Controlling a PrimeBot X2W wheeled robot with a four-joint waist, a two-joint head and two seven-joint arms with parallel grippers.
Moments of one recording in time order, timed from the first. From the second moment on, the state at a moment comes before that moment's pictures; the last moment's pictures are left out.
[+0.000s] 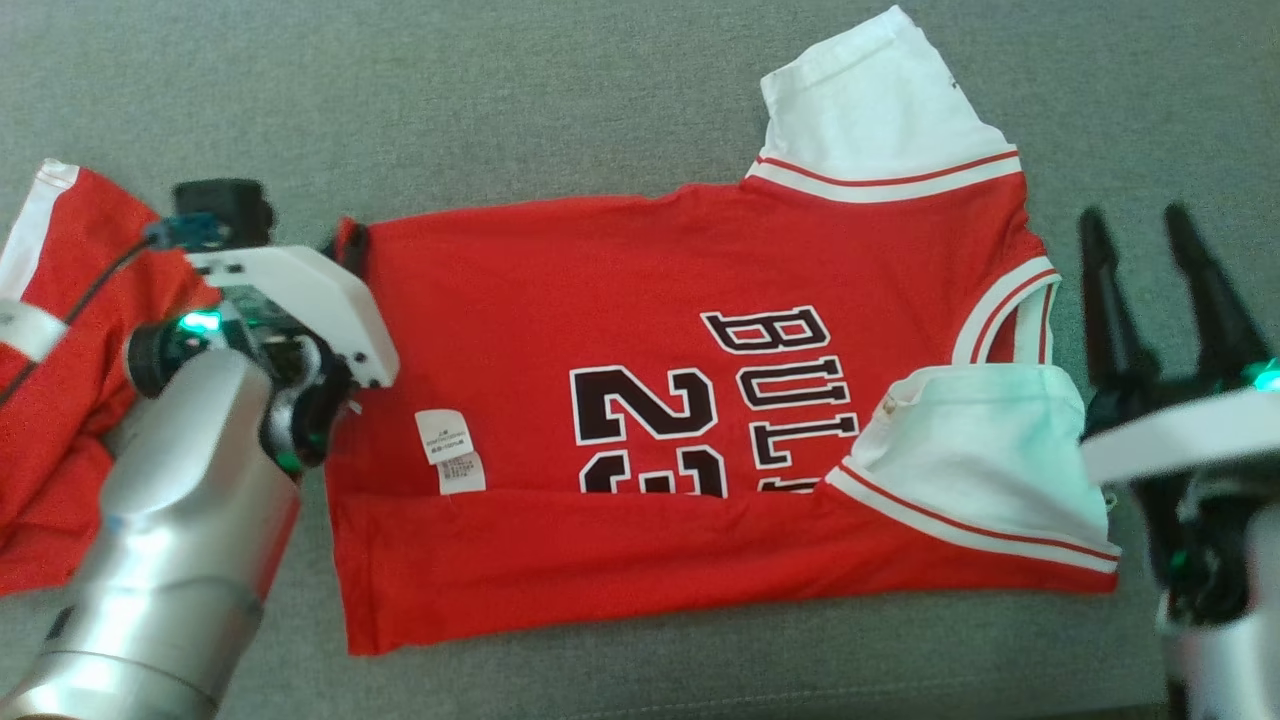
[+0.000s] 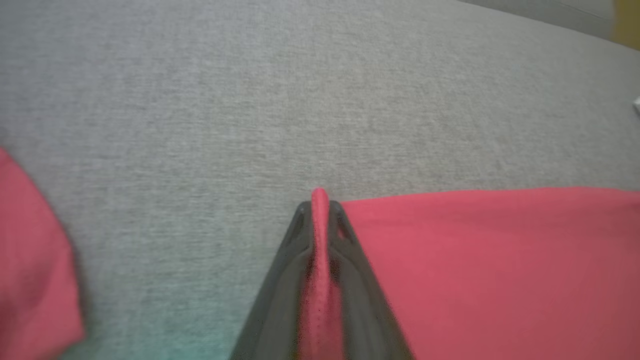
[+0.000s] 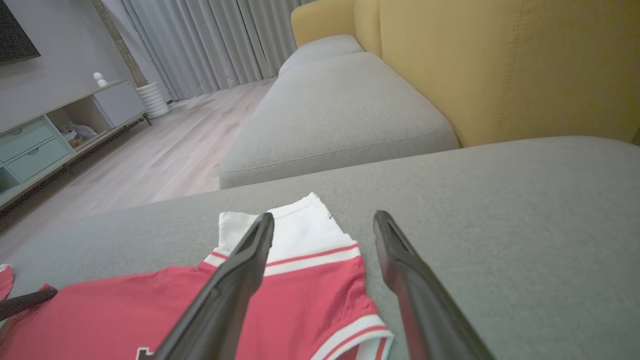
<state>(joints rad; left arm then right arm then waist) -0.73 0.27 -0.50 0.69 -0.74 0.06 0.33 -0.15 -0.12 -0.05 -0.13 0.35 0.13 0.13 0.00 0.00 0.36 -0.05</state>
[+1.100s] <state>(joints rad) -0.89 0.11 -0.56 0.79 -0.72 0.00 0.19 -1.02 -0.42 0.49 0.89 0.67 0.13 0.31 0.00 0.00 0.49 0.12</state>
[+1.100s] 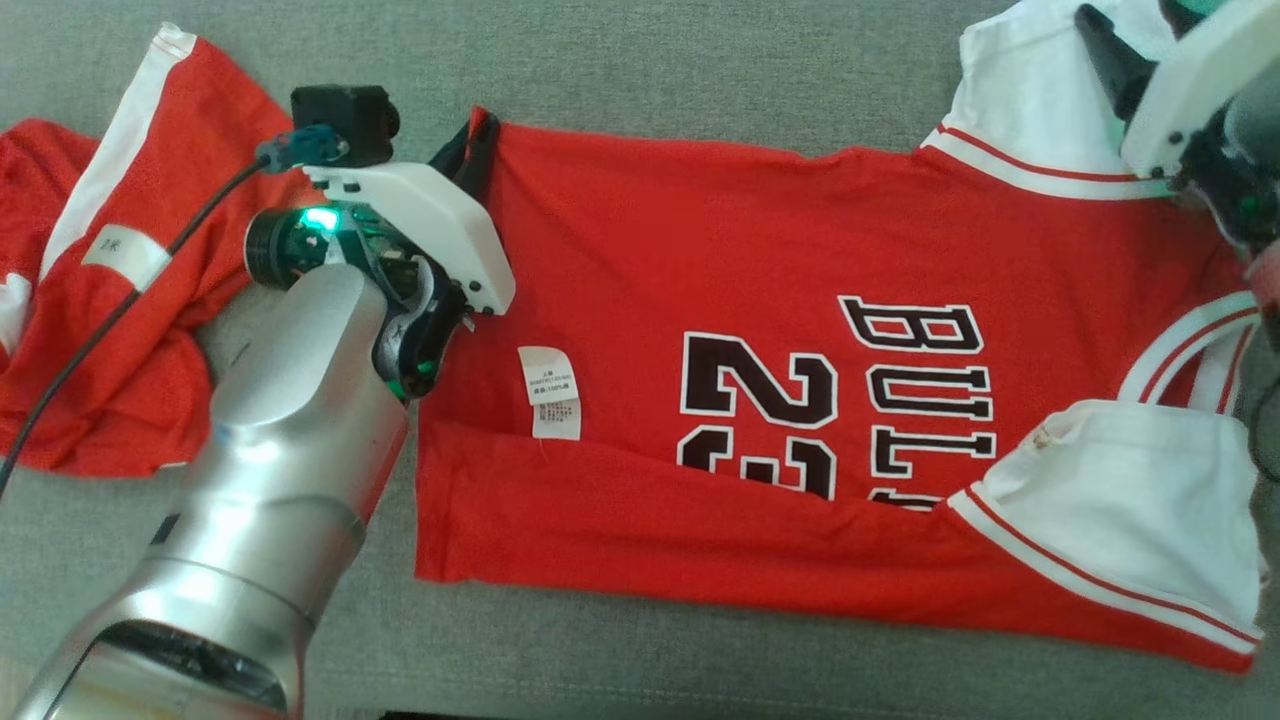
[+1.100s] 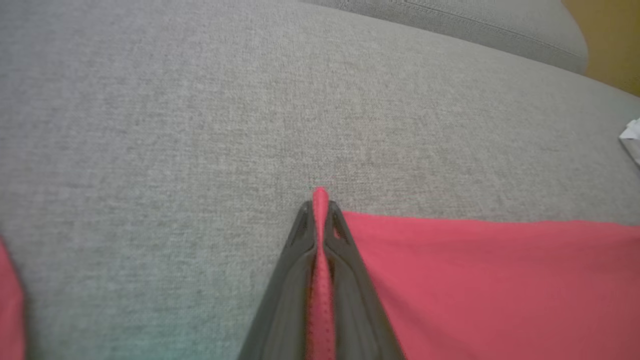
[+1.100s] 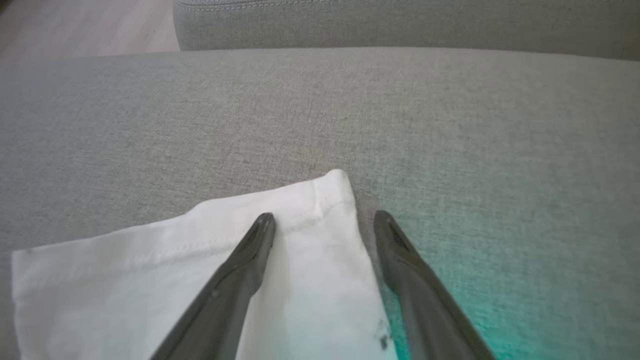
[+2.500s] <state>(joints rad) -0.24 0.35 -0.48 0.24 -0.84 0.19 0.08 -0.08 -0.52 0.38 0.27 0.97 0.13 -0.08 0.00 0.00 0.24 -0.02</state>
